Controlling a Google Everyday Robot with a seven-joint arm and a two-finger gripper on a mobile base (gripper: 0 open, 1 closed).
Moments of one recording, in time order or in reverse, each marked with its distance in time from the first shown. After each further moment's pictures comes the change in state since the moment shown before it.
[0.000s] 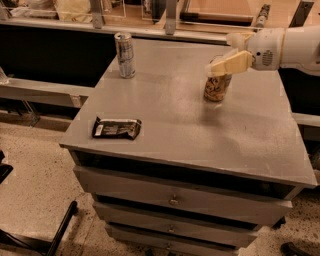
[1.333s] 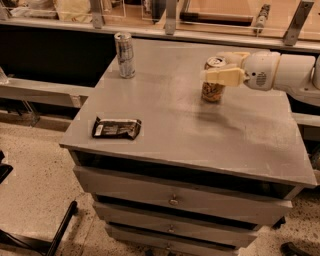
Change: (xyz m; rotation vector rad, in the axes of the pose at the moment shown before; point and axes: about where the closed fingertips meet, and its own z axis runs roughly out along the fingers) arm 0.036 -0.001 0.005 0.053 -0.110 0.054
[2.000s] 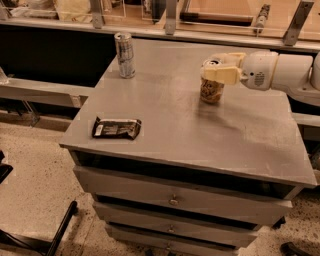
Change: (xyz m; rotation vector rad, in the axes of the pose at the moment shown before) arm -0.001 0.003 0.005 -0.009 -0.001 -0.001
